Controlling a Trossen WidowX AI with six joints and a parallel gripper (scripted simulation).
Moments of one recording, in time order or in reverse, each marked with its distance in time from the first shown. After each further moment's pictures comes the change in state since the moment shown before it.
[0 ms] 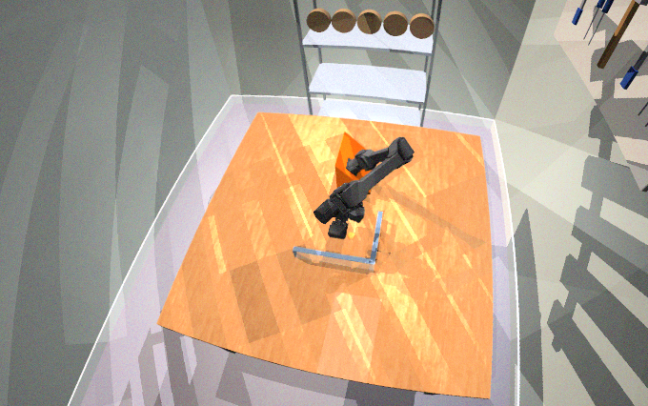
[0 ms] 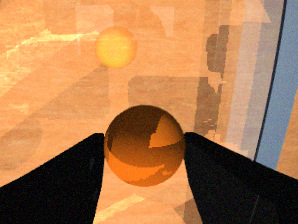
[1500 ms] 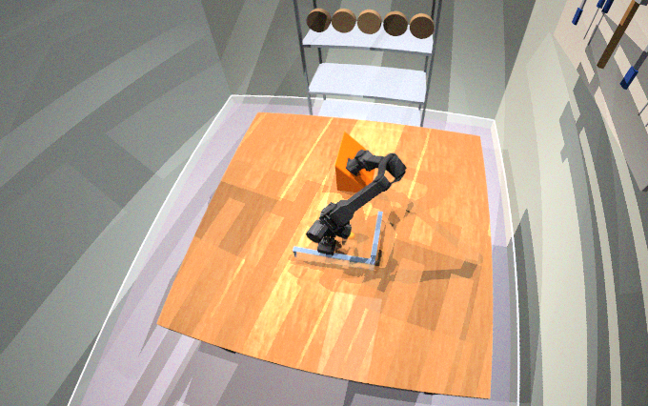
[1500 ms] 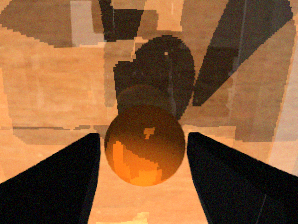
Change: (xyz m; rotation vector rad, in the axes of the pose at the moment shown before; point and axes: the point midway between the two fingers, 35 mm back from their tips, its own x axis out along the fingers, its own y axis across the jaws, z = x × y) arm 0.101 -0.020 -0.043 -0.009 -0.003 -0.007
